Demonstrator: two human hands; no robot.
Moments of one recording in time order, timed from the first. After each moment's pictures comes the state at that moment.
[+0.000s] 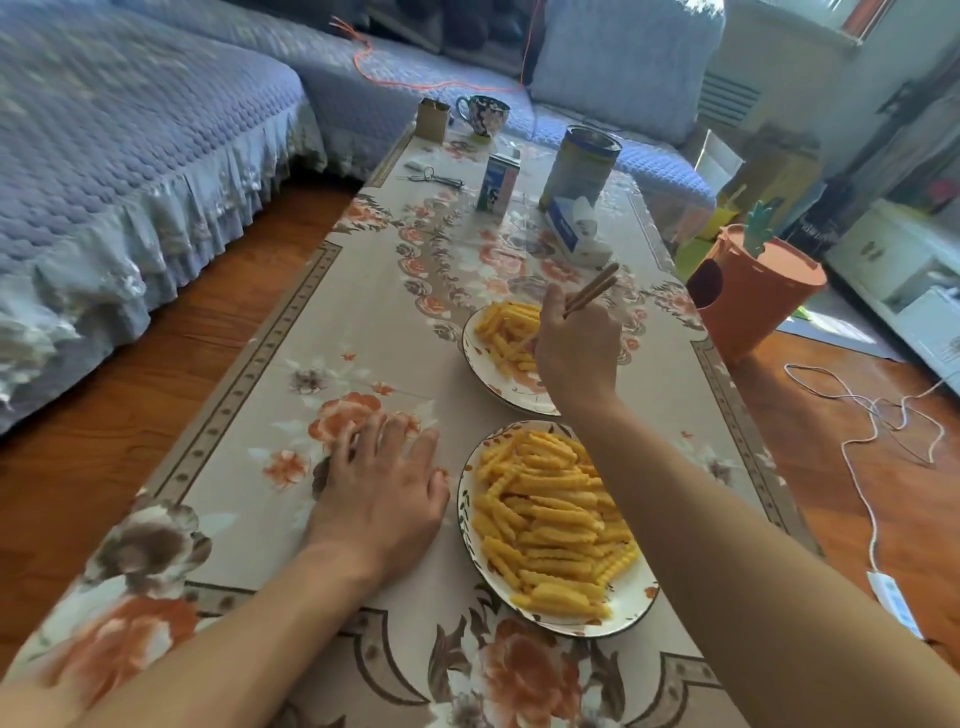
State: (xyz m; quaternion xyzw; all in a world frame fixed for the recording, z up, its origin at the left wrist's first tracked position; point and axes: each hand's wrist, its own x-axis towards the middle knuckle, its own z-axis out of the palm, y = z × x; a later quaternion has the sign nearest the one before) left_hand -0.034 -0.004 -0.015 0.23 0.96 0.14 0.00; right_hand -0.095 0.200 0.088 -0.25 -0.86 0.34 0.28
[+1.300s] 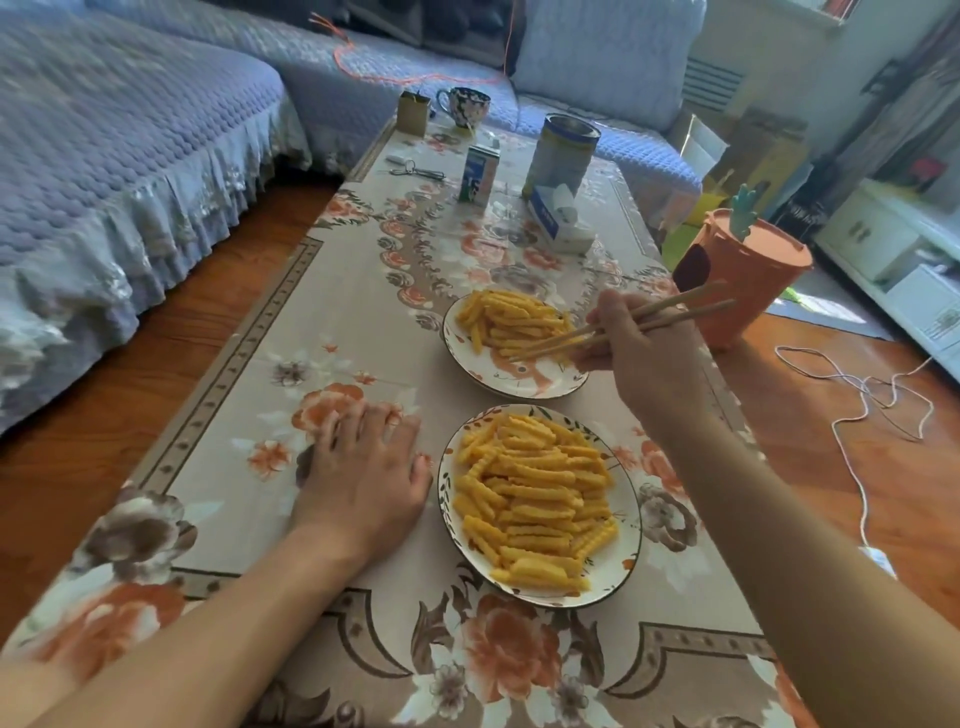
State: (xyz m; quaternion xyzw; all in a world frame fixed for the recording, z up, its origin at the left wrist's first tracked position) left_hand -0.029 0.000 -0.011 0.22 0.97 0.14 0.00; right_hand -0.004 0.242 0.127 -0.16 -0.79 0.53 0.25
